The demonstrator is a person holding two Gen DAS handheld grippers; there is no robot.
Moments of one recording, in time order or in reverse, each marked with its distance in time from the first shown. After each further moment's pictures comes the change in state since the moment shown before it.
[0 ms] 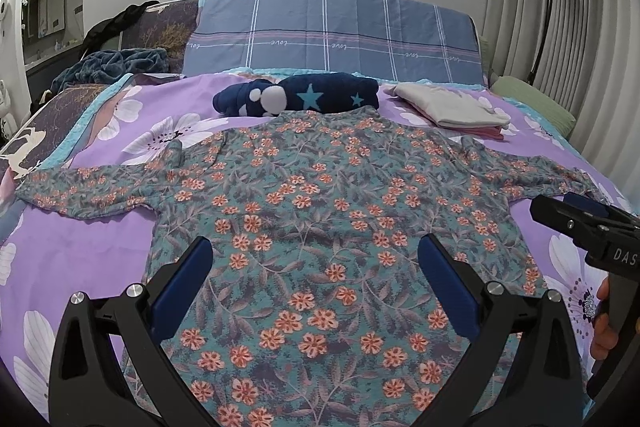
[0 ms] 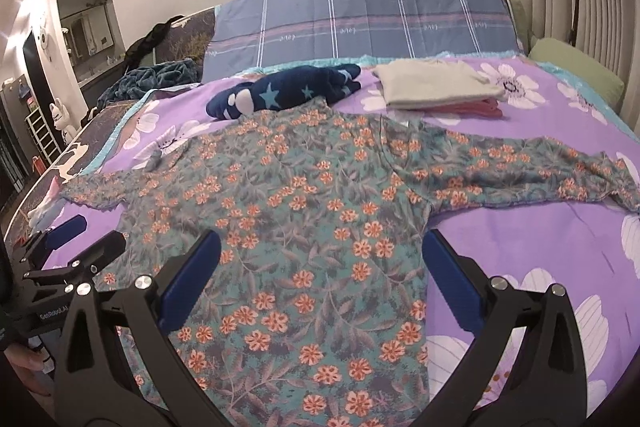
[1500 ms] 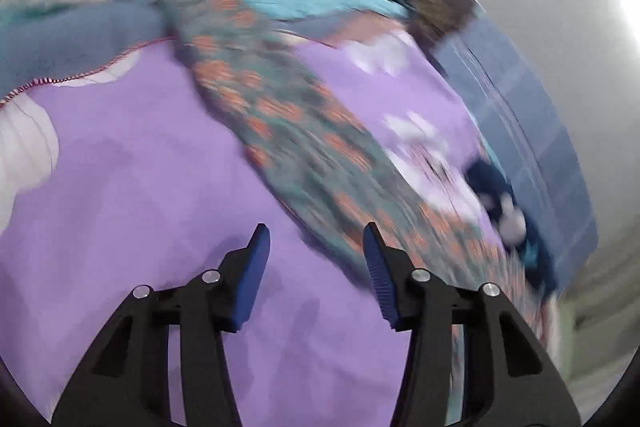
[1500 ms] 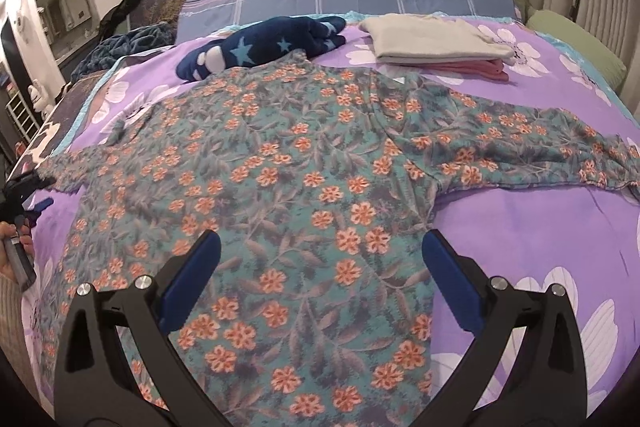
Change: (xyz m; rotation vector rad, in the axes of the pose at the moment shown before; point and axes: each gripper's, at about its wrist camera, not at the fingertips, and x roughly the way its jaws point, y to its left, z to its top) left arm 0.090 0.375 -0.027 -0.956 0.065 0.207; right arm 0.064 -0.010 0.003 0.019 0.148 -0.075
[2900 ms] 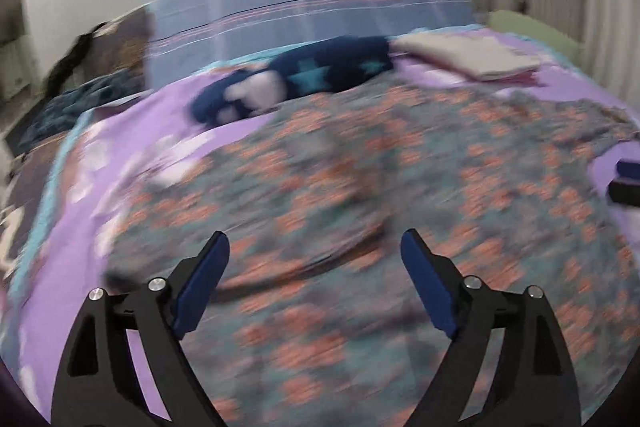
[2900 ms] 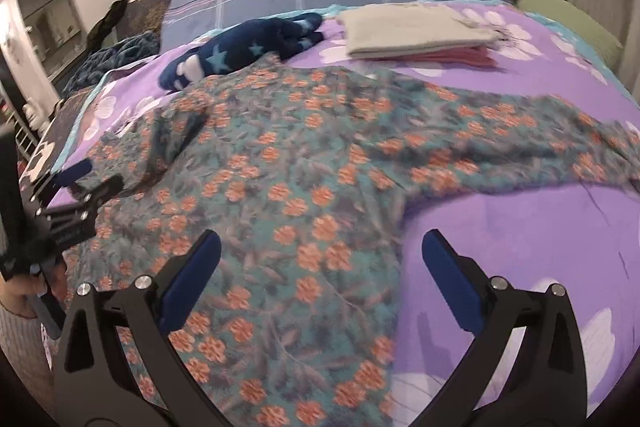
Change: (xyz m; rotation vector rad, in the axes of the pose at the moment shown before) left arm -0.040 -0.235 -0.215 1.192 -0.018 -0.094; right arm 0.013 -0.020 0.021 0.023 0.034 0.062
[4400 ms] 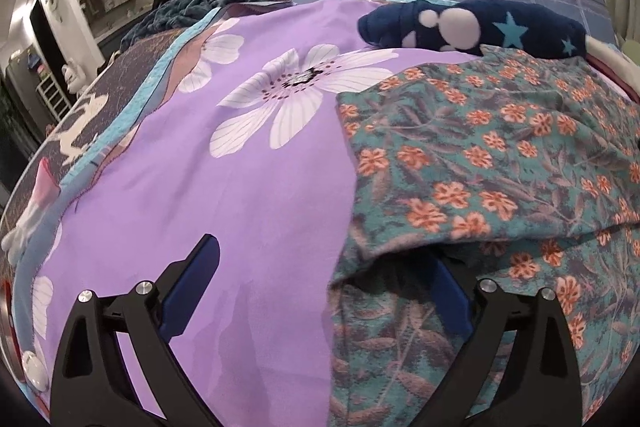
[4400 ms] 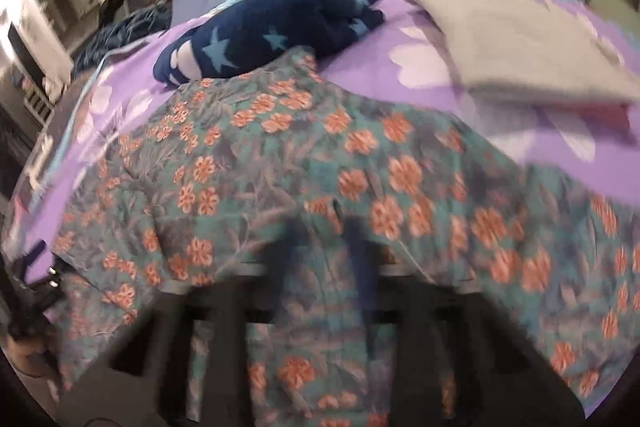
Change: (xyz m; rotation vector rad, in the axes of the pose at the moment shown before) left arm 0.055 0.109 -0.036 -0.276 0.169 0.316; right arm 0.143 0.020 0.100 -0.071 0.095 0.074
